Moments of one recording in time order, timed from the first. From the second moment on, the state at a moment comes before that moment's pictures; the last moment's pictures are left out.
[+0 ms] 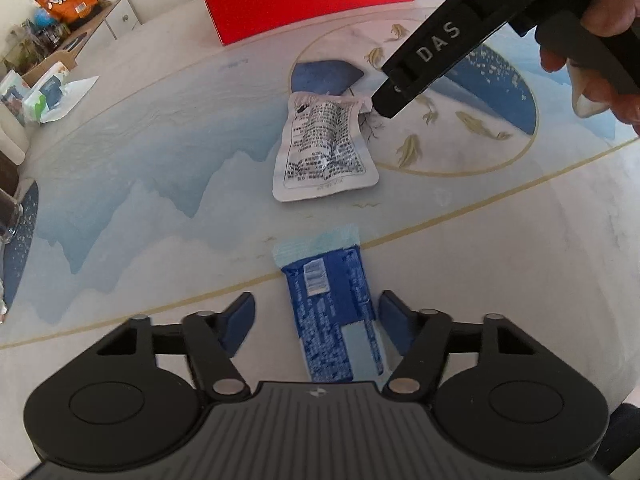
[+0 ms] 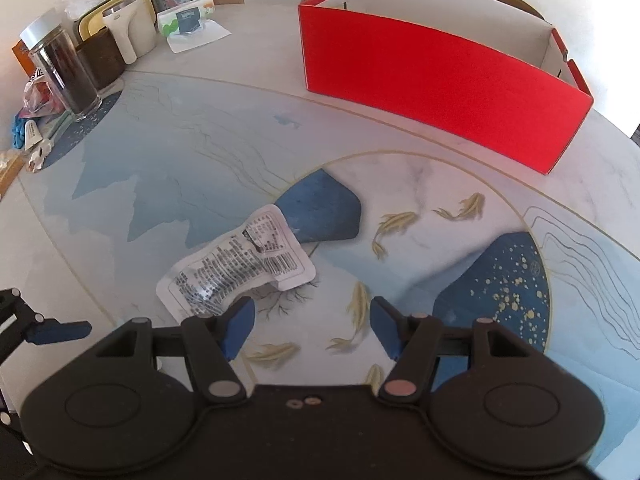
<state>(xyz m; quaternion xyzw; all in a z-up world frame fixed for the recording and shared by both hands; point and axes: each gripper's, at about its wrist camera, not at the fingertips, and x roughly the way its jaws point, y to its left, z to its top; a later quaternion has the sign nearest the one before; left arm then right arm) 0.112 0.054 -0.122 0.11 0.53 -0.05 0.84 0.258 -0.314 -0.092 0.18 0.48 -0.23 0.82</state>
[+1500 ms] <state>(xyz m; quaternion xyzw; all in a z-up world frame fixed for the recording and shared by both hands) 0.223 0.179 -0.122 0.14 0.48 -0.18 0.84 0.355 -0.290 -0.124 0.30 0.50 -0.41 0.70</state>
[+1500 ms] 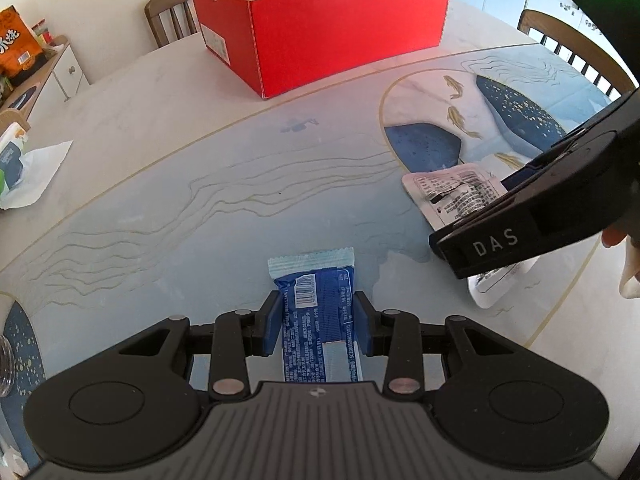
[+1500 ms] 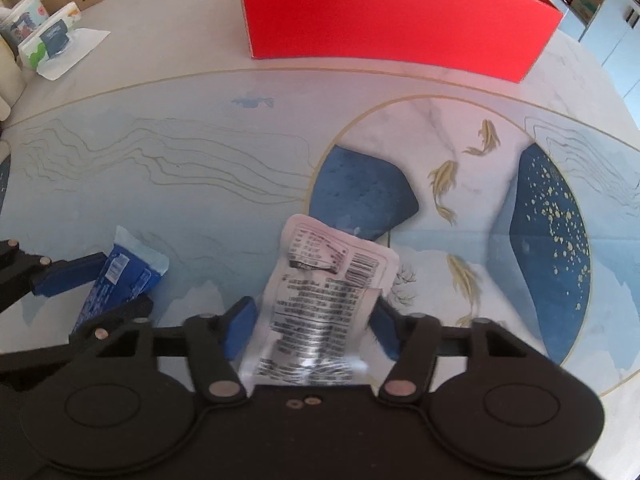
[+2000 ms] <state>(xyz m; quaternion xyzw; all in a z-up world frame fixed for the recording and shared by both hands) 0.225 0.183 -0.122 0.12 0.48 -0.18 0.85 0.348 -0.284 -0.113 0.28 0.49 -0.37 0.74</state>
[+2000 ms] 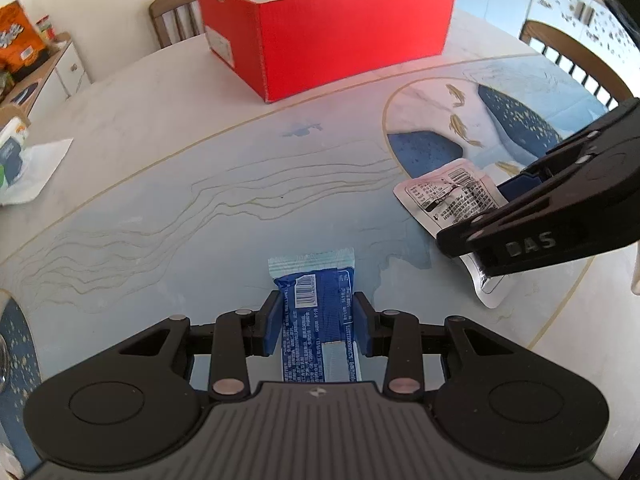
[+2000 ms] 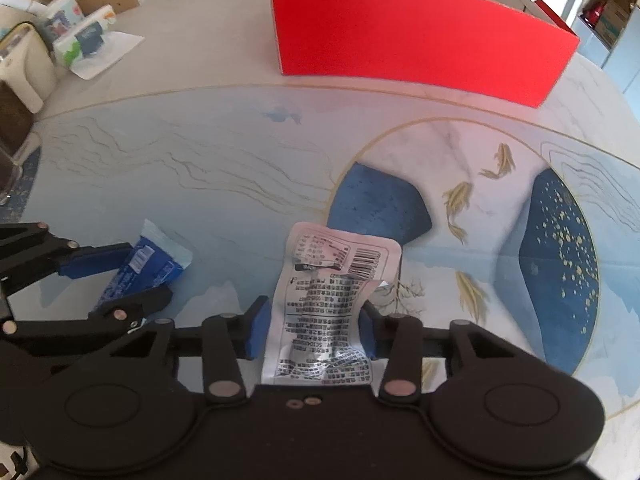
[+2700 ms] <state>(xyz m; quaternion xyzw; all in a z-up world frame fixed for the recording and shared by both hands) 0.228 0.161 -0.097 0.07 0.48 -0.13 0.87 0.290 -0.319 -0.096 0.30 0.44 -0.28 0.80</state>
